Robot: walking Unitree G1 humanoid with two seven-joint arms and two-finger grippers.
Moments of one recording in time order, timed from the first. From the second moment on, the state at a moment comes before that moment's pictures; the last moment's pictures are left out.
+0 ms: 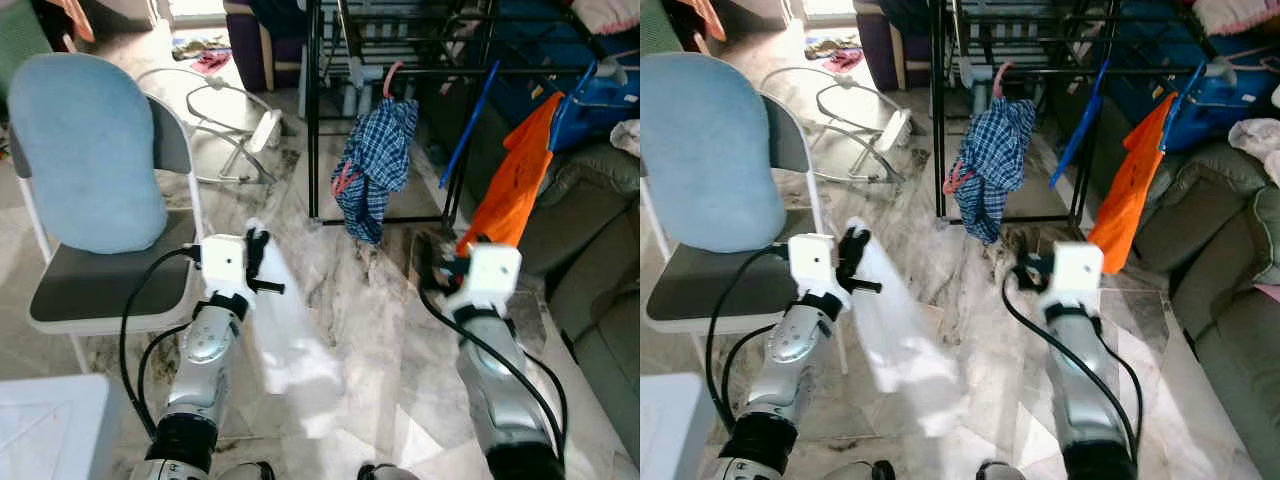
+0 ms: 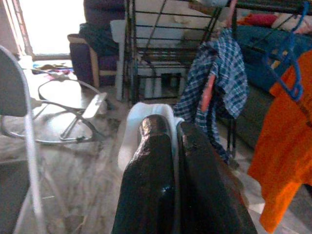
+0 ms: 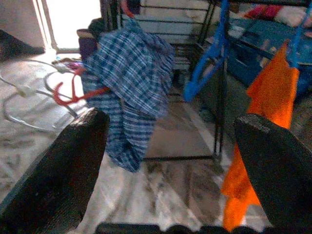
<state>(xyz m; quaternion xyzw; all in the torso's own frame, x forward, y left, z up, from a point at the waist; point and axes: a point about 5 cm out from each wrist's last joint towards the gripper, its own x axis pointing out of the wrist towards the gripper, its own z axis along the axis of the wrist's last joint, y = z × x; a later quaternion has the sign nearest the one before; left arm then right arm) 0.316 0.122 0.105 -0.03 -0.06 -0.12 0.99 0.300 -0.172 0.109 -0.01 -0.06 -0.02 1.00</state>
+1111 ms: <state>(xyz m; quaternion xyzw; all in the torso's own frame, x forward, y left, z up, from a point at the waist) 0.319 0.093 0.115 -0.09 -0.07 -0.15 0.98 0.306 -0.173 0.121 -0.03 -0.08 -0.01 1.00</state>
